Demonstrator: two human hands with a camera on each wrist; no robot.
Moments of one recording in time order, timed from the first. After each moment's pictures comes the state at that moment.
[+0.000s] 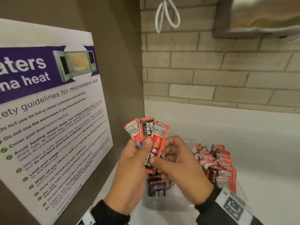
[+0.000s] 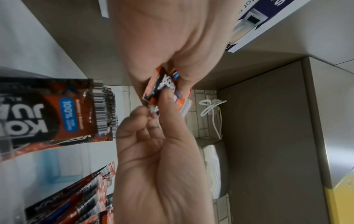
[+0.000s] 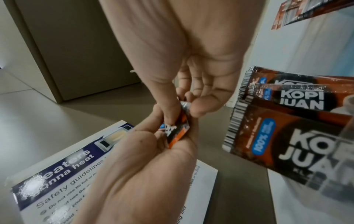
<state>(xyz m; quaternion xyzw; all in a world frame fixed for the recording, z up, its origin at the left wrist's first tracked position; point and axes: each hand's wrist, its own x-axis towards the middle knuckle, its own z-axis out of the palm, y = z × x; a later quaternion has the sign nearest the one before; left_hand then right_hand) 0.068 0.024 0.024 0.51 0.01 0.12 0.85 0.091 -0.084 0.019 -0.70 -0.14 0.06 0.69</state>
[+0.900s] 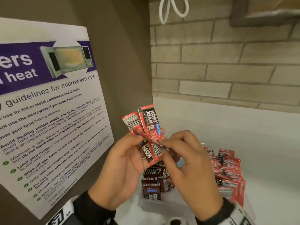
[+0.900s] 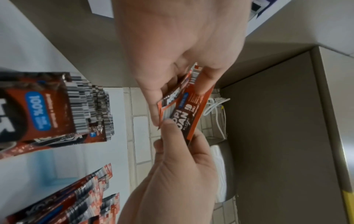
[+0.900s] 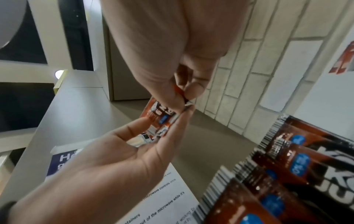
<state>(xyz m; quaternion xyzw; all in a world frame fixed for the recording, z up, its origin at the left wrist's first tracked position) 0.074 0.027 0.034 0.46 -0.04 0.07 0.89 0.110 -0.111 0.013 -0.76 -0.35 -0.27 0.48</state>
